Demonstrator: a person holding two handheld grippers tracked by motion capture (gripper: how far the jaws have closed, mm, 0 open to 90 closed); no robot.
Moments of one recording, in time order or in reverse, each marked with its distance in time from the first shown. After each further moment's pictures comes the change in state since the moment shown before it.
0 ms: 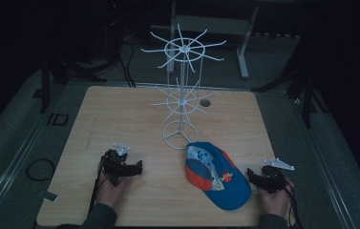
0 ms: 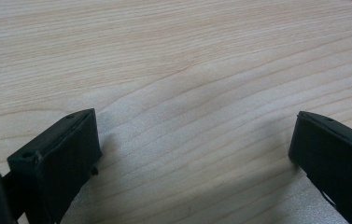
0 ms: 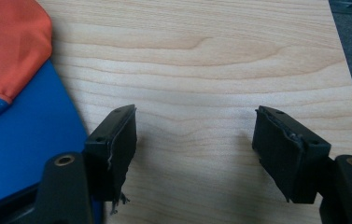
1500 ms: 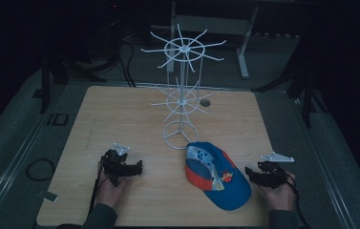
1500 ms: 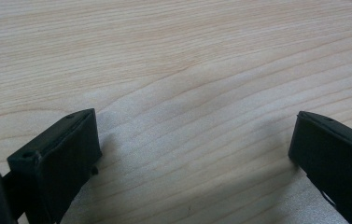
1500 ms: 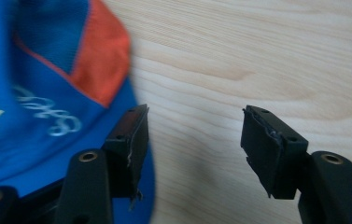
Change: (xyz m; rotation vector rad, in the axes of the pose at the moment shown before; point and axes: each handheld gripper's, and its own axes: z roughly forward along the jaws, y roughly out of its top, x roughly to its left) left arm 0.000 0.000 0.000 0.000 0.001 -0.001; right arm 0.013 0.030 -0.028 0.042 0.133 -0.170
